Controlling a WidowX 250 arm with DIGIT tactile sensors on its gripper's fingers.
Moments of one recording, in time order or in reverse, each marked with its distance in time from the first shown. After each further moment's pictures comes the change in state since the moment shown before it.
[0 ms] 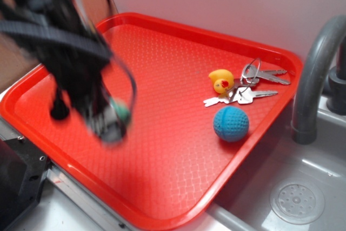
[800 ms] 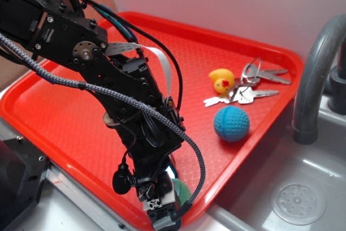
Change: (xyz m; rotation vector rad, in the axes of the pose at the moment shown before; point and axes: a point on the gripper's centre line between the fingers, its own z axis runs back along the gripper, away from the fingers) arm -0.015 -0.094 -0.094 -0.330 0.144 -0.334
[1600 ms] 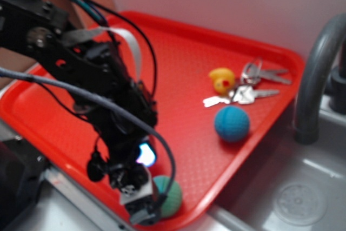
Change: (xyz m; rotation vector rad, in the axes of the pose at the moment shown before) arm -0.010 0.005 0.017 0.009 -0.057 0.007
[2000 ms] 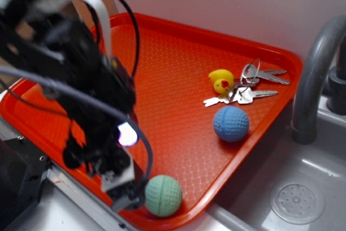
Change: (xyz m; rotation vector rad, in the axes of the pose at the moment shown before) arm -0.007 -0.006 0.027 0.123 -0.035 -0.023
